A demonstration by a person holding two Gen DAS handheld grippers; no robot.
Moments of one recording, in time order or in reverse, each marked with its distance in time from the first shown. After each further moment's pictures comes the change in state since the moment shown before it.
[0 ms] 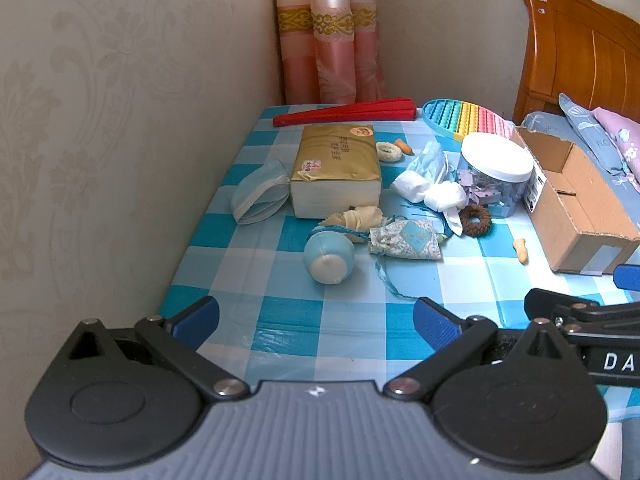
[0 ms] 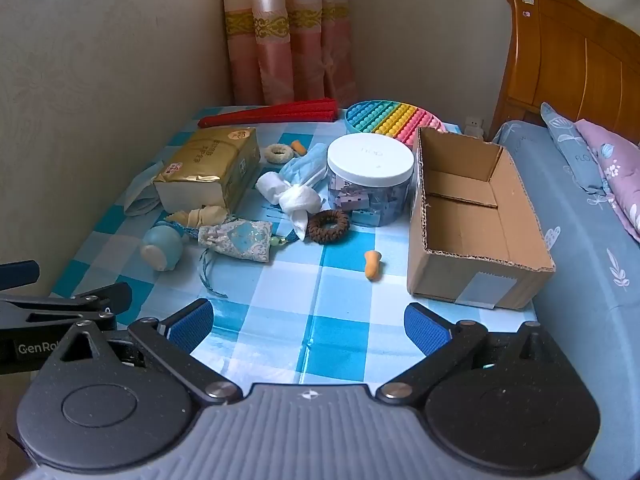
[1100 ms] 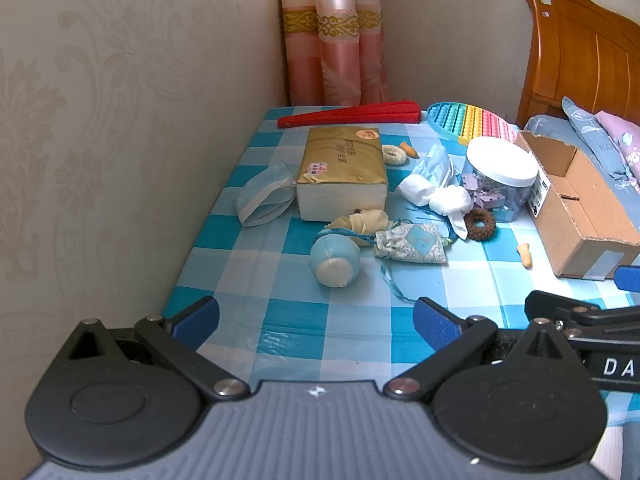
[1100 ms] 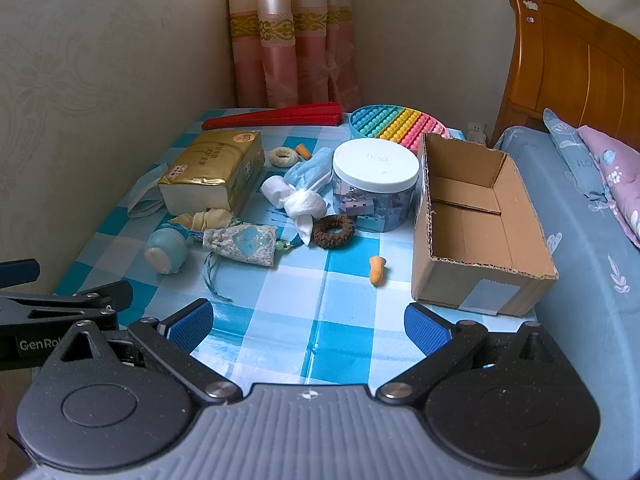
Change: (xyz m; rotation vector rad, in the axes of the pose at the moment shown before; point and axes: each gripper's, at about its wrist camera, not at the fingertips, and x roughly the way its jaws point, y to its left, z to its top) left arm 0.000 0.004 0.001 -0.011 0.000 -0.001; right arm 0.000 0.005 0.001 -0.011 -0.012 -0.001
